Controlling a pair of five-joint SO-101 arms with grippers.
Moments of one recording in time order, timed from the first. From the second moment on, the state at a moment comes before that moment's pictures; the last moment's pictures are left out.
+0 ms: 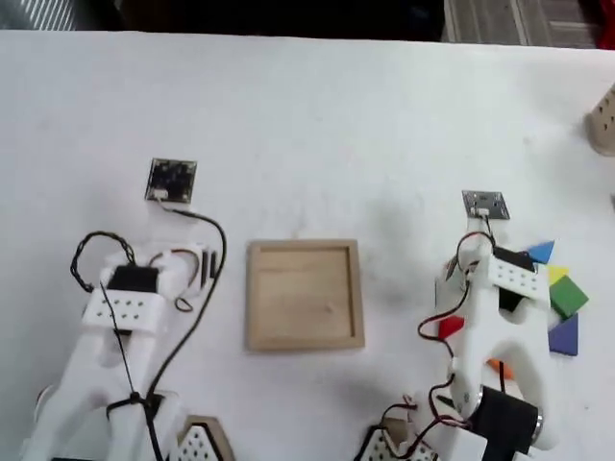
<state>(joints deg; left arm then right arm) -1.5 -37.7 64.4 43.2 -0.8 17.8 -14.7 52.3 53.9 19.7</state>
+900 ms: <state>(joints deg) -1.5 -37.7 68.8 32.7 -0.8 19.3 -14.6 52.0 53.3 8.3</state>
